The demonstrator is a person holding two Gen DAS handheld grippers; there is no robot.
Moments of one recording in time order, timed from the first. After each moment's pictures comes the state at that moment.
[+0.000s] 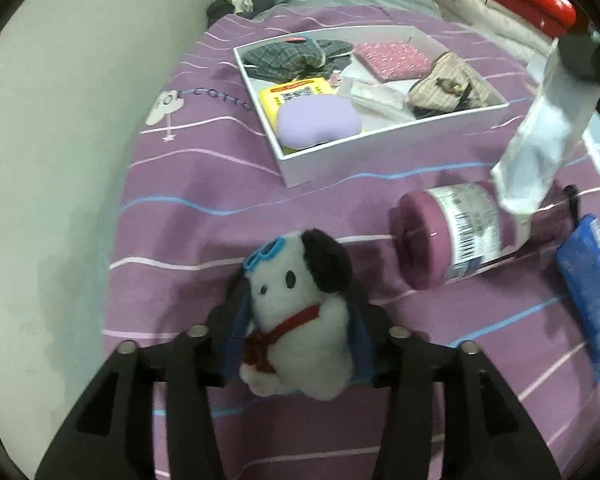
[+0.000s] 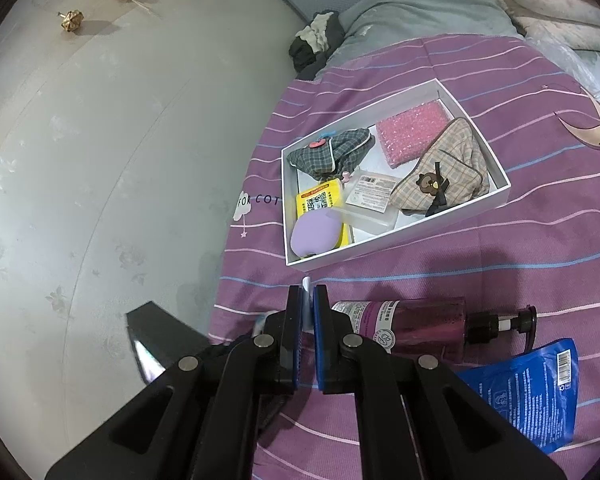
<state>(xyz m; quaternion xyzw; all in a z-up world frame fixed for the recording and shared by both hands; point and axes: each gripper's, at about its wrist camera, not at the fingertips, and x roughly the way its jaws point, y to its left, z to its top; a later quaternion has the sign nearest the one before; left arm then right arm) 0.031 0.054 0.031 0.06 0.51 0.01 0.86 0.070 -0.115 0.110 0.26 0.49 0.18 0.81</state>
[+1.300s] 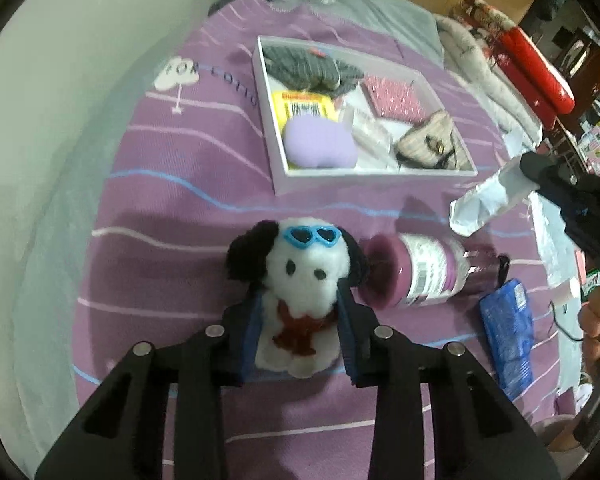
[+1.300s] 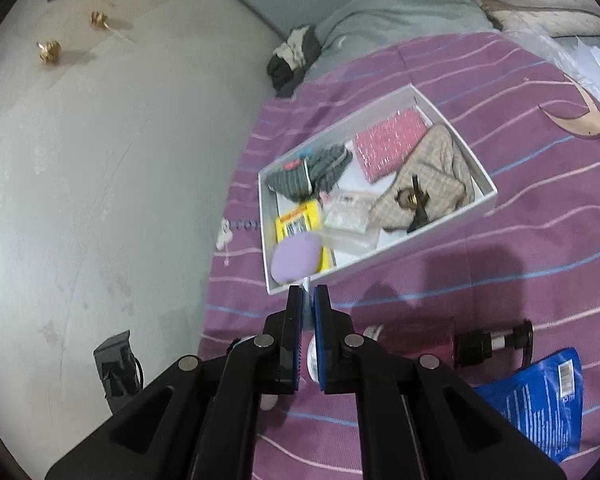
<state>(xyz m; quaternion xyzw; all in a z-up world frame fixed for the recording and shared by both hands) 0.039 0.092 0.060 -0.11 0.52 -0.04 0.85 0.084 -0.132 0.099 0.29 0.46 0.15 0.82</state>
